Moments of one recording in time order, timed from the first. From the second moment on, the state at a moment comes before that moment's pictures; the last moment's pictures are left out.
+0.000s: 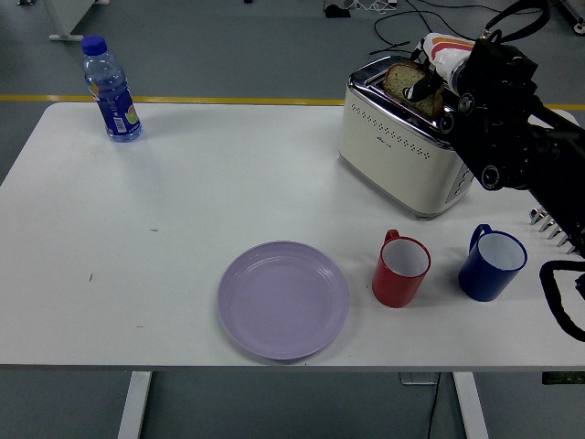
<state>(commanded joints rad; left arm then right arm) -0.07 0.08 -0.80 -0.18 0.71 0.17 0.17 1.31 0.00 0.74 0.38 -1.87 0.05 -0.33</state>
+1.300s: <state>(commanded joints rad) -0.07 0.08 -0.81 -0.18 0.73 0.18 0.17 1.33 0.00 0.63 0.36 -1.87 -0.04 -0.28</state>
